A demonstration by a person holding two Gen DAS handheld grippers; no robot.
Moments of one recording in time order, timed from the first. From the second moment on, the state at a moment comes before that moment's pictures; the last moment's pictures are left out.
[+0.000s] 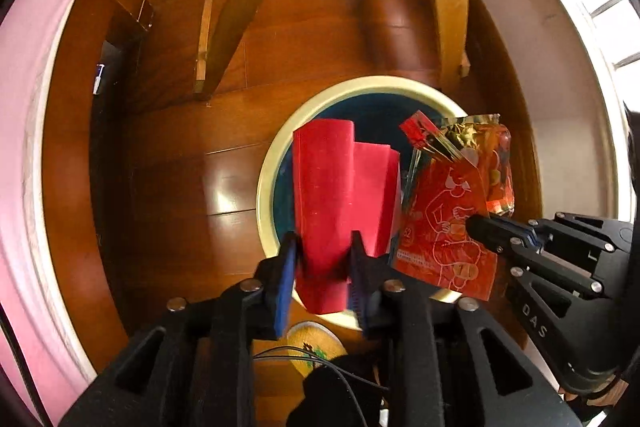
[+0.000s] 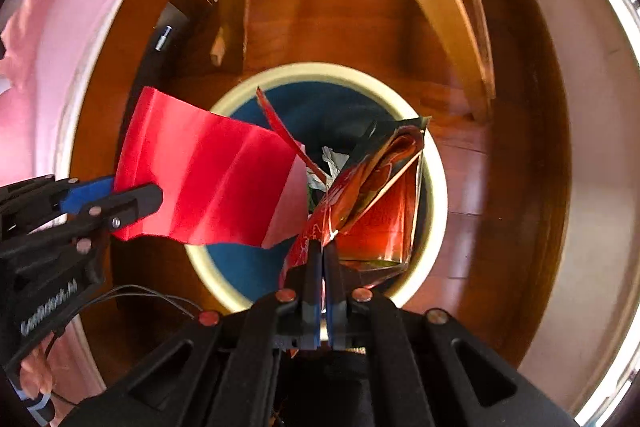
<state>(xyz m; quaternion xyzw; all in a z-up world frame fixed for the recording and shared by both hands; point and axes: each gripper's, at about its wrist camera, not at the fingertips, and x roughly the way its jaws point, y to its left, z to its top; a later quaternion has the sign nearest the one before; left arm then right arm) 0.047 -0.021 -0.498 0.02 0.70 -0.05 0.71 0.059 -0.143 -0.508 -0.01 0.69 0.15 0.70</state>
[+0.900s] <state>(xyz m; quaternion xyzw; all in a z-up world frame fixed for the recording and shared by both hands) 0.007 0.029 -0.332 0.01 0.66 0.01 0.75 0.012 -0.186 -0.350 0.05 0.66 0.11 0.74</state>
